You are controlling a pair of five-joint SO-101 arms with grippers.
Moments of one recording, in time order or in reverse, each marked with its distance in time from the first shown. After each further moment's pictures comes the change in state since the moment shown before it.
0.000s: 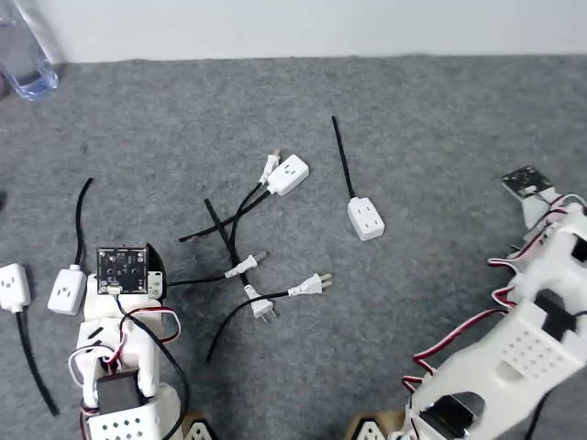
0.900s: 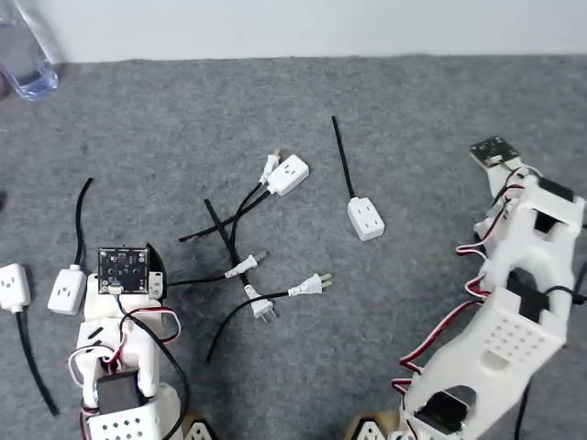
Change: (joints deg) left arm 0.0 0.0 0.0 0.0 -0.6; right arm -10.4 0.4 -3.6 0.4 -13.1
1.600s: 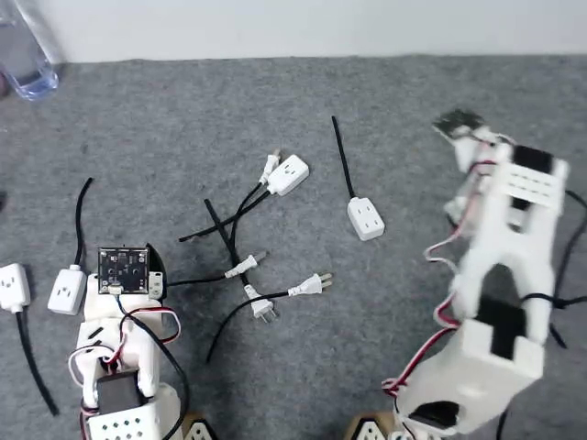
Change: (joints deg) left arm 0.0 0.0 0.0 0.0 0.0; right arm -12.9 -17.3 0.0 17.6 -3.5
